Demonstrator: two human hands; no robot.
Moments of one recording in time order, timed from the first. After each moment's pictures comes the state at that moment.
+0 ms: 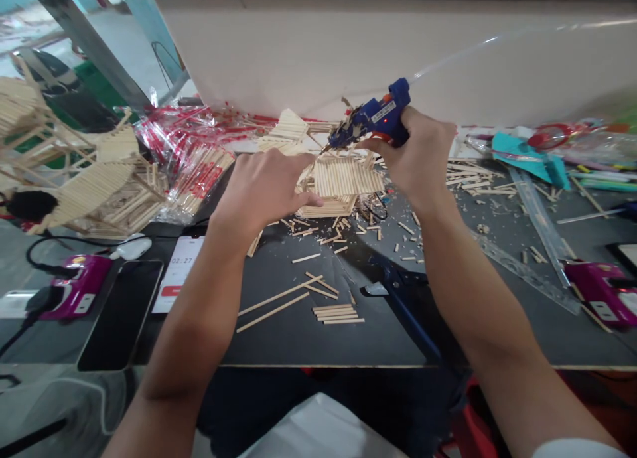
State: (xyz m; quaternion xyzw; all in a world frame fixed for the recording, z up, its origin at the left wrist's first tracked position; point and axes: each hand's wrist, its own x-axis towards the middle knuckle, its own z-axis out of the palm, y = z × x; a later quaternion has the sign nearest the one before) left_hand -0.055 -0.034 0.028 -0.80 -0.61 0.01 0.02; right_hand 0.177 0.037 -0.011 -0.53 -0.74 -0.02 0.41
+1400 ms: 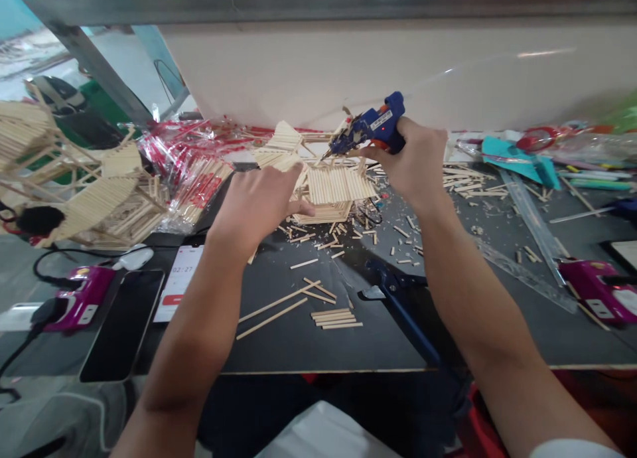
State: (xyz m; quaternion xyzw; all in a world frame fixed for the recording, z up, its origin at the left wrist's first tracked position) left_hand -0.050 -0.045 0.038 -0.79 -0.61 0.03 0.05; right_hand 0.188 0.041 -0.010 -0.54 -0.73 -0.02 0.42
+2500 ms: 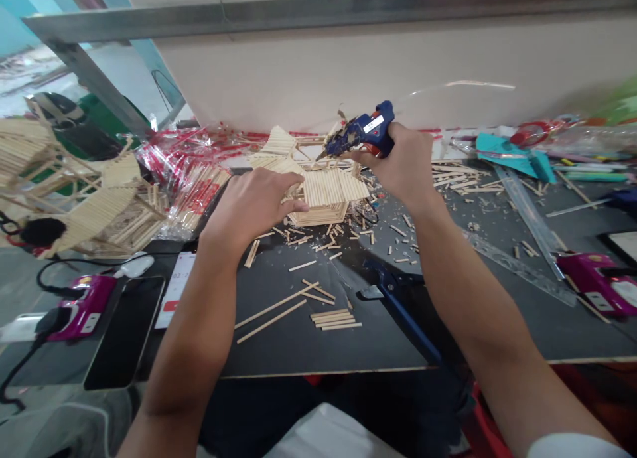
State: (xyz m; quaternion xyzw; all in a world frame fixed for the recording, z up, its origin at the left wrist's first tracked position) left_hand -0.059 -0.035 0.031 -0.82 -0.57 -0.04 0.02; right_hand 0.188 0.047 -0.014 -0.58 -0.72 0.01 0.39
